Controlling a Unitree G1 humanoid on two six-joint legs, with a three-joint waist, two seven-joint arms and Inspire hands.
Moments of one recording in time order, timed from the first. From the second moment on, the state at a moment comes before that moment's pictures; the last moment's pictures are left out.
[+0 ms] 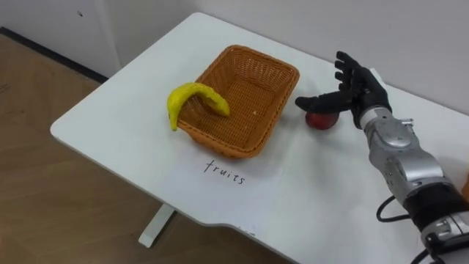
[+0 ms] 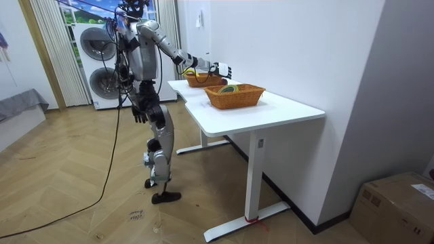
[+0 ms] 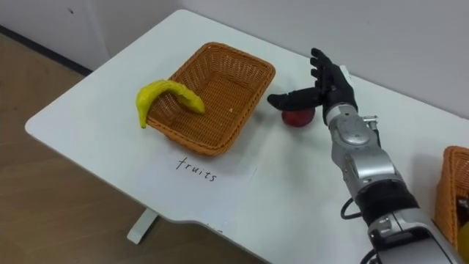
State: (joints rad) left arm 0.28 0.20 0.03 0.90 0.29 0.13 0.22; right arm -0.56 -0.42 0.28 0.74 0.37 0.01 -0.11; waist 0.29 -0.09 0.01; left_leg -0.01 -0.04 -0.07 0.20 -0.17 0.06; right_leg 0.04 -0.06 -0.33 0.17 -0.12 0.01
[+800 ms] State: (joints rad) left arm 0.27 0.20 0.03 0.90 0.29 0.15 0.20; right arm -0.55 -0.42 0.28 0.84 0.28 0.02 -0.10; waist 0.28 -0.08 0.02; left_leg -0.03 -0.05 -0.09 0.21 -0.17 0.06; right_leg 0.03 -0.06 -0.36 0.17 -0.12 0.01
